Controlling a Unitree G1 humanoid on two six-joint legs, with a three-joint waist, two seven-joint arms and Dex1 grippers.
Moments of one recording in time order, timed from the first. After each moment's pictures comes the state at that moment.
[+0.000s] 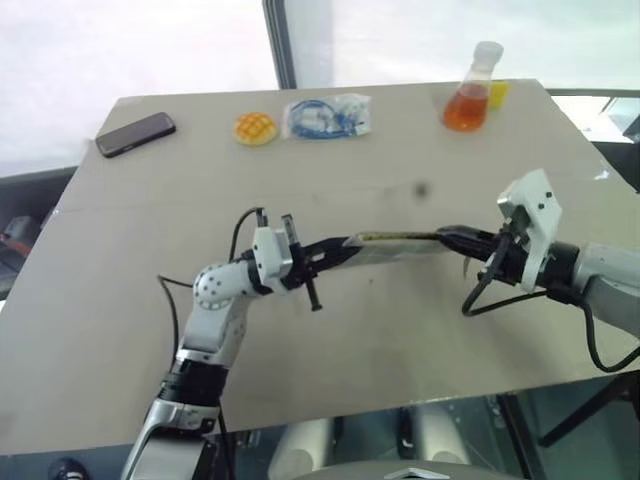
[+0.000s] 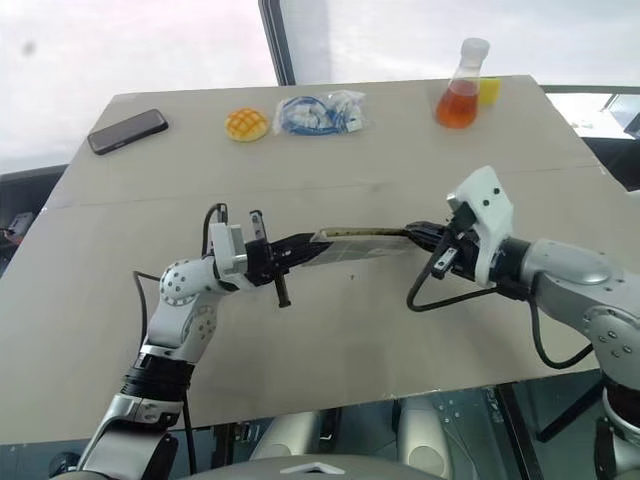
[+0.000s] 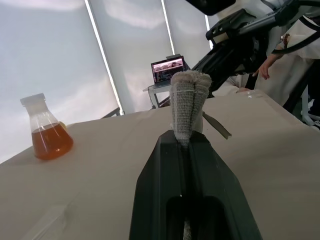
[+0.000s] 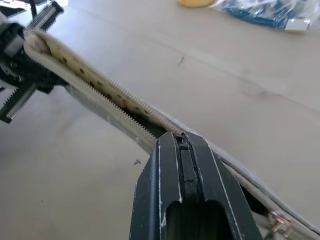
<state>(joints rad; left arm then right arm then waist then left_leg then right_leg) -0.32 0.39 -0.09 0.03 -0.45 -0.27 -1.13 -0.37 -0.77 -0.13 -0.68 0.95 1.10 0.39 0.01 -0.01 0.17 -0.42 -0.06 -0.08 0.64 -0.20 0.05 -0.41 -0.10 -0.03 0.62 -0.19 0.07</state>
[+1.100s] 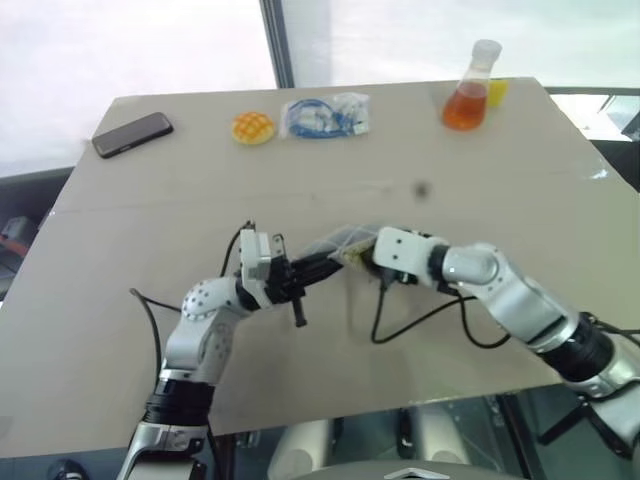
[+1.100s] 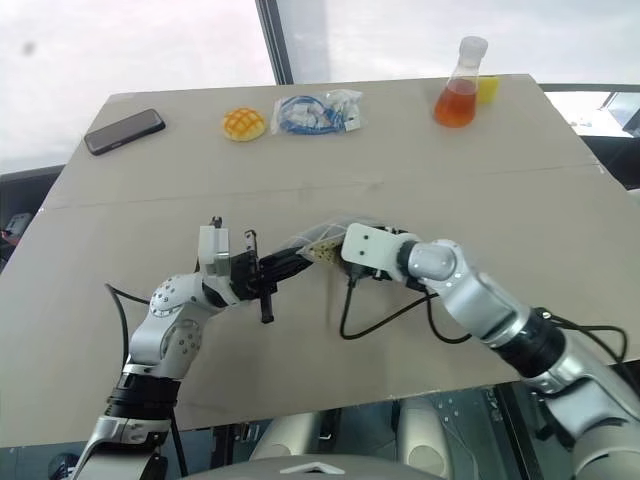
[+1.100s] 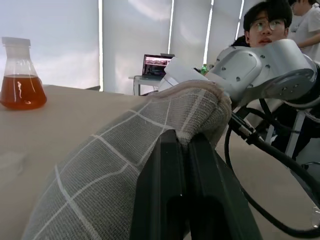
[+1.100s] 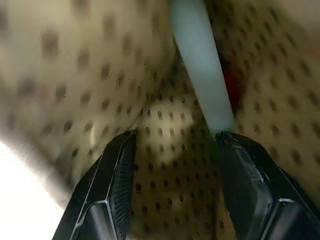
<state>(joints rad) -0.23 0.40 -0.01 -0.03 -0.59 0.02 -1.18 -0.61 -0.55 0.60 -0.31 -0.02 0.61 0.59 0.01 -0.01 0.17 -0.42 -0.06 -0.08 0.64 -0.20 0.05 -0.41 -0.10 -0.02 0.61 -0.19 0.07</state>
